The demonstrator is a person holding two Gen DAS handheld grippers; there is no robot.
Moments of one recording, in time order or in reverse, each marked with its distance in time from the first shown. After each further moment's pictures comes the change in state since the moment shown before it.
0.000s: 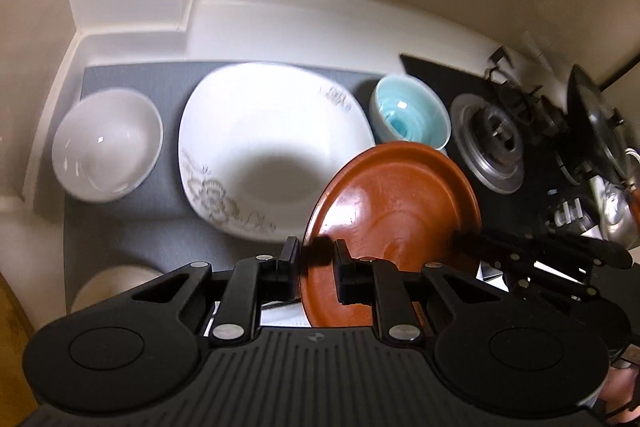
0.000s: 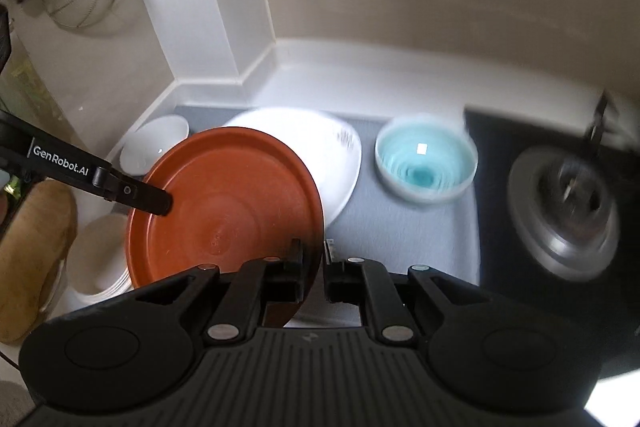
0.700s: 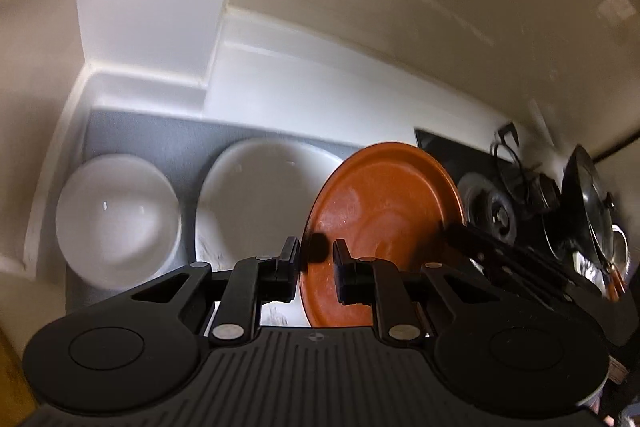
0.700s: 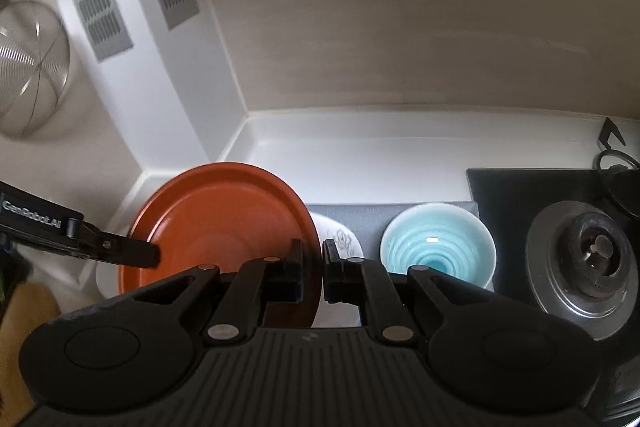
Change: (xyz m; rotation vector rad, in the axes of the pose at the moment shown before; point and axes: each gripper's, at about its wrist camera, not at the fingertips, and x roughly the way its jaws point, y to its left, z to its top) left arm 0.007 0.047 0.077 -0.121 -0.079 -0.039; right arm 0.052 -0.007 0.079 0.159 -0.124 -0.024
